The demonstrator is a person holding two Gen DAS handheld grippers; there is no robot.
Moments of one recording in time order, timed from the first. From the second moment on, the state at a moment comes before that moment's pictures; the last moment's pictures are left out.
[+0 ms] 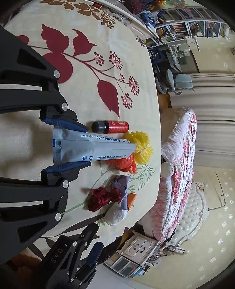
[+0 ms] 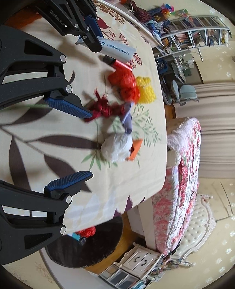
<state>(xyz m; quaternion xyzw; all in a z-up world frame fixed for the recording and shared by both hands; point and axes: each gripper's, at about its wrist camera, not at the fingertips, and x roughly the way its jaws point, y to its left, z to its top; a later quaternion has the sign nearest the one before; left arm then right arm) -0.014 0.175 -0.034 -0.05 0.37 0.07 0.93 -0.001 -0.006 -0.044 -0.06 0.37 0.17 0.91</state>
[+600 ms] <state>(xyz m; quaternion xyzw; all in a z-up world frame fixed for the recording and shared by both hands) -0.023 0.224 -0.046 -0.05 0.37 0.12 0.92 0.020 0.046 -0.067 -0.08 0.41 0.20 0.89</state>
